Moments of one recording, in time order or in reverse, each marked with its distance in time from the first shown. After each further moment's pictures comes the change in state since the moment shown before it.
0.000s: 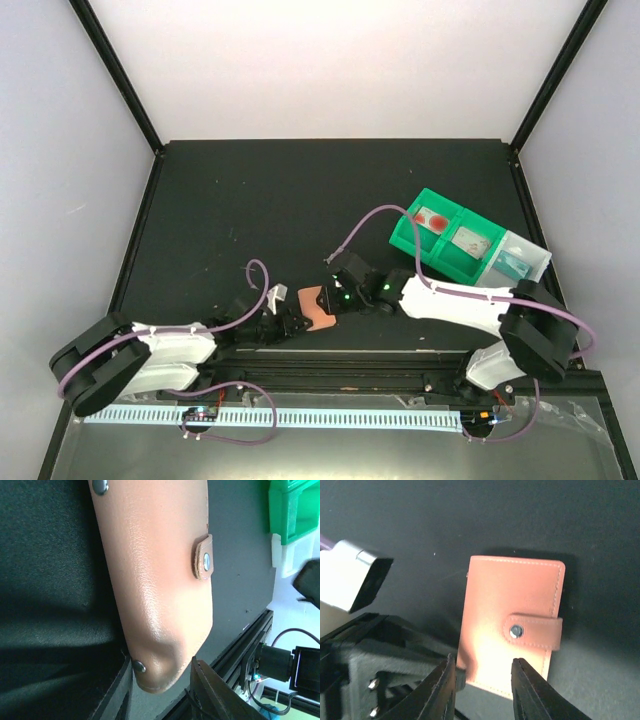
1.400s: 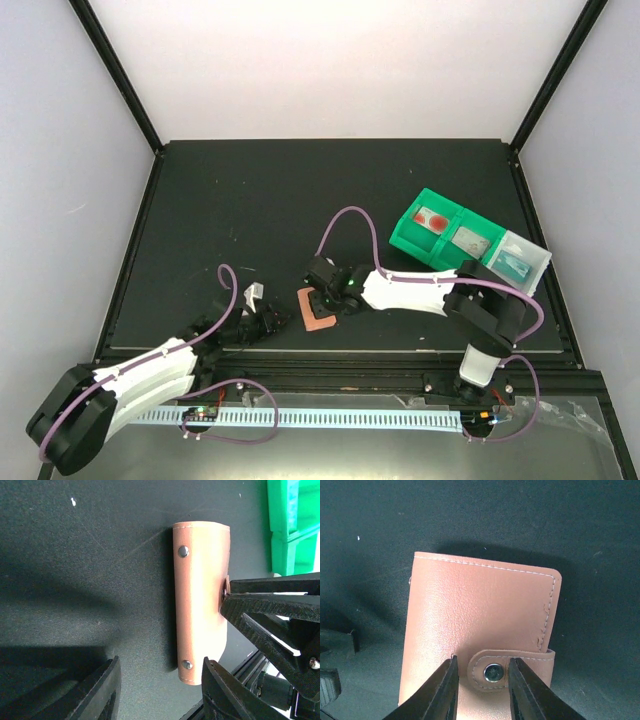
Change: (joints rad) left arm 0.192 -0.370 -0.078 -0.303 0.015 0.039; right arm 0.042 0.301 0.190 -0.122 0.131 -0.102
